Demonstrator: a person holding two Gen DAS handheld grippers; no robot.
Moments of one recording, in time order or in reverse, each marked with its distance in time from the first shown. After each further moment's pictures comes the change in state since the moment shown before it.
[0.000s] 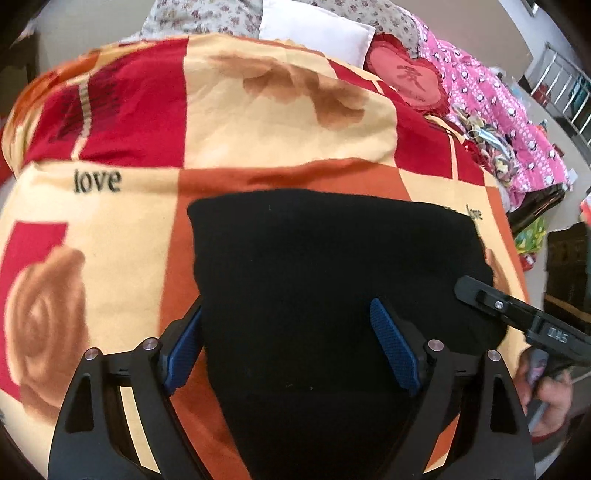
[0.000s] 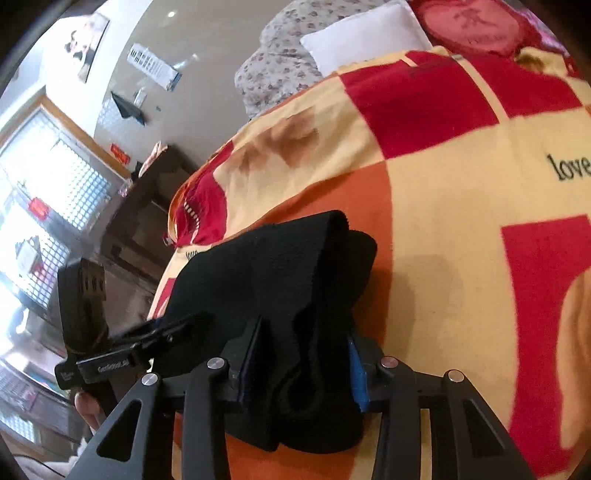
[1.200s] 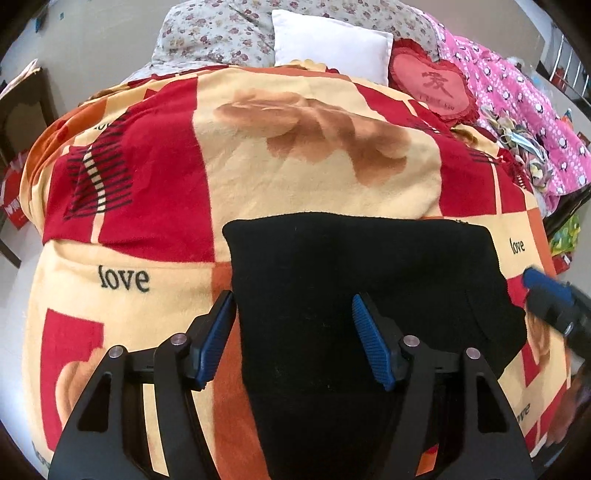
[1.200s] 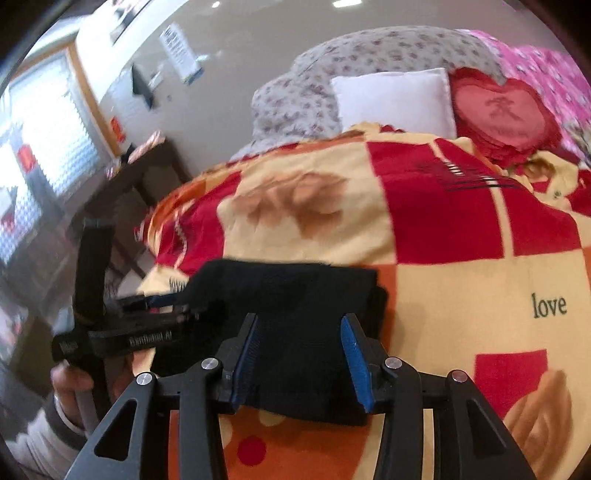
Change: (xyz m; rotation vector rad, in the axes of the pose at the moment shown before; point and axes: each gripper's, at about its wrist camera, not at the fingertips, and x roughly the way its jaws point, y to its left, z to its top) left arm 0.007 0.004 0.063 0.069 -0.056 0.186; right arm -0.007 0.060 0.042 -0.253 -0.085 -0.201
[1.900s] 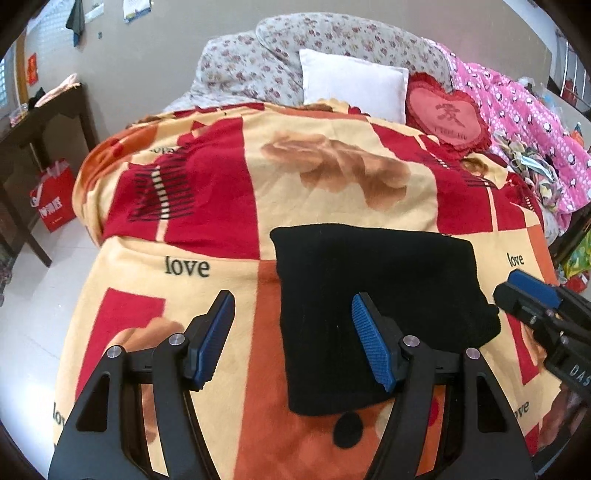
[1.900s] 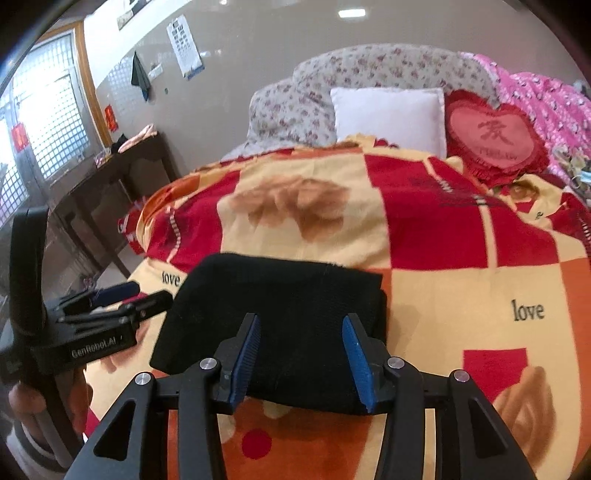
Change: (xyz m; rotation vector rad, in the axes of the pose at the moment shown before) left arm -0.068 -0.006 -0.028 -0.032 -0.146 0.123; right arm -0.021 0.029 -0.006 -0.041 -0.054 -0.102
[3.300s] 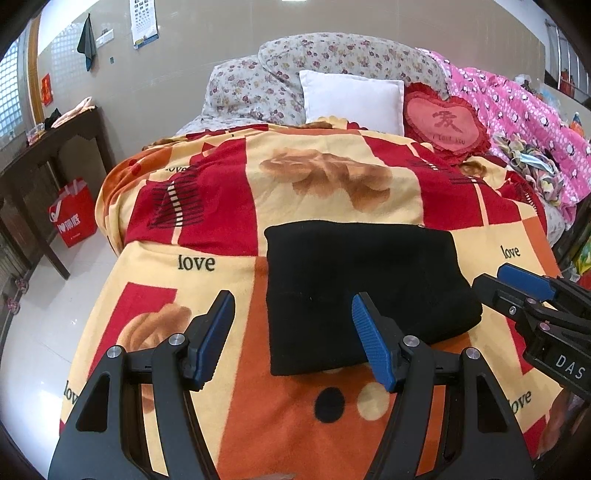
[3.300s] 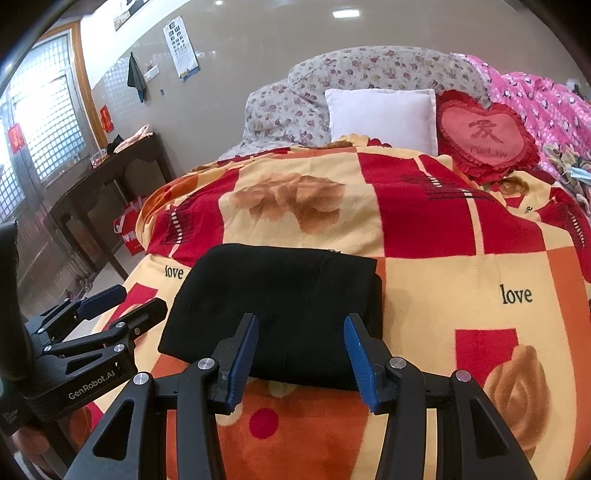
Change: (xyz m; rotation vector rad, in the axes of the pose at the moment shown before) left arm -0.032 -0.028 -0.026 0.029 -0.079 0.067; right arm -0.017 0.010 -0.013 0.009 0.013 -0.023
